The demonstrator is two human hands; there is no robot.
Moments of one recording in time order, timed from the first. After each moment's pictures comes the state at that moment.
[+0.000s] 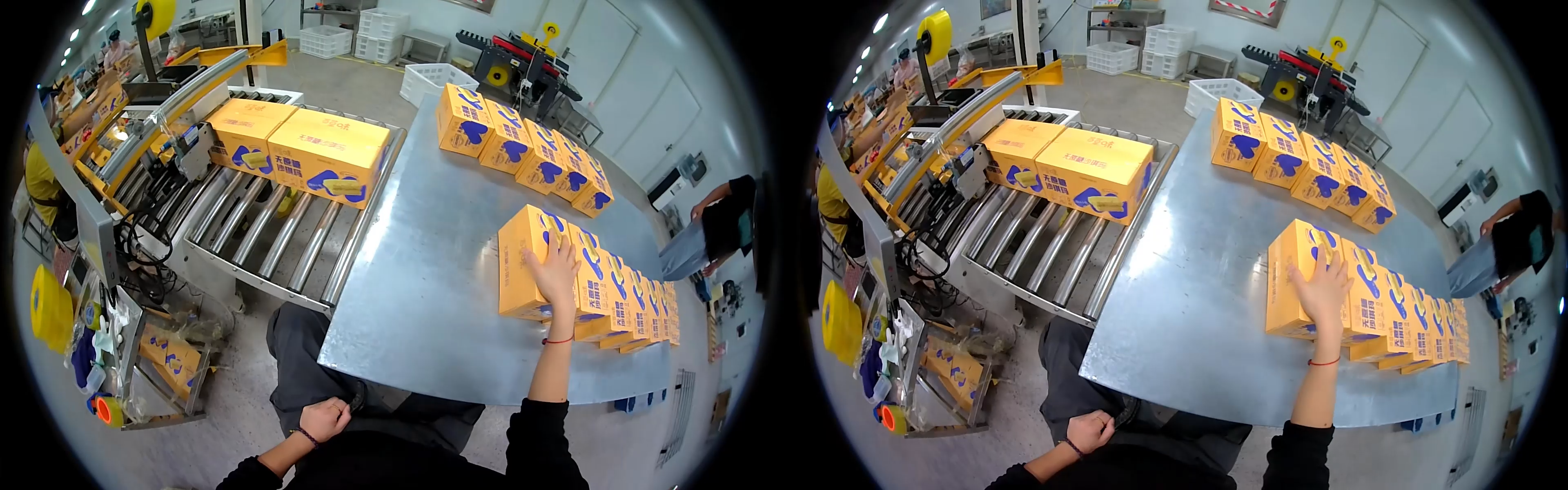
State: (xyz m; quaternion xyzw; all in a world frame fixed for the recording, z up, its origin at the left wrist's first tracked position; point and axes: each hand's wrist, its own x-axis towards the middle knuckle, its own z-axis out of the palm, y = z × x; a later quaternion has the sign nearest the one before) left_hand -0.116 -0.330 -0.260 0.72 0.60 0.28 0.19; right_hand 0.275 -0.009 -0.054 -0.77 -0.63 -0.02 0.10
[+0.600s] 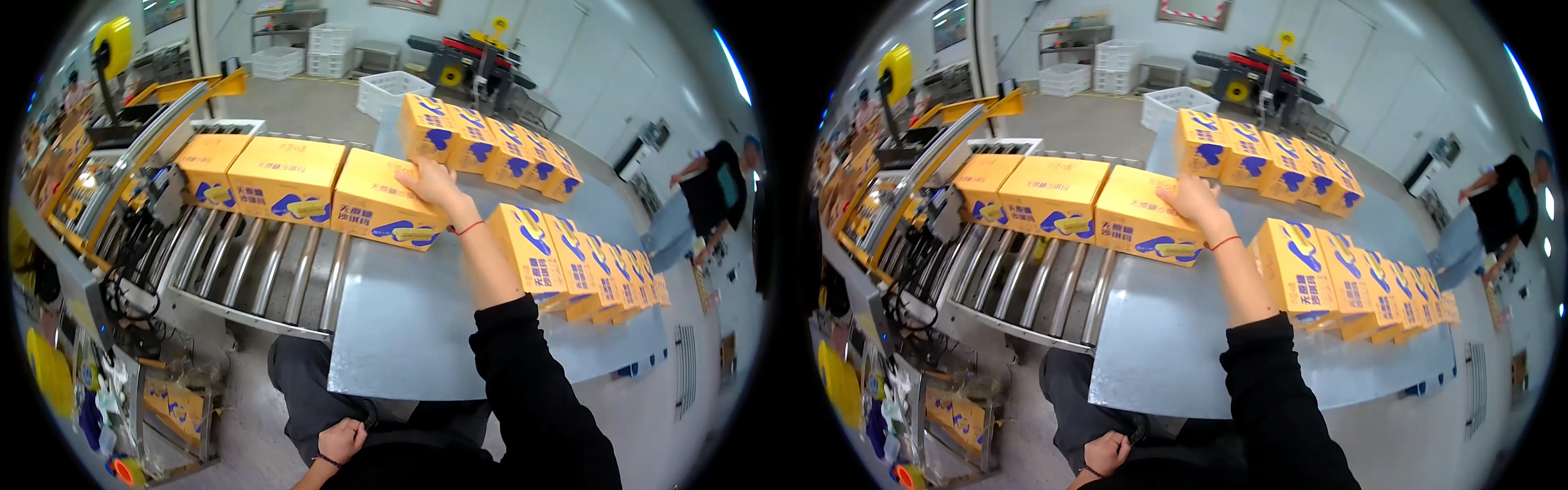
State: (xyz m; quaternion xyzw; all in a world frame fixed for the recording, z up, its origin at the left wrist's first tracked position) left_hand -0.119 -0.324 -0.267 0.73 0.58 0.31 0.18; right_hand 0.087 0.149 -0.031 -0.60 -0.78 0.08 0.15
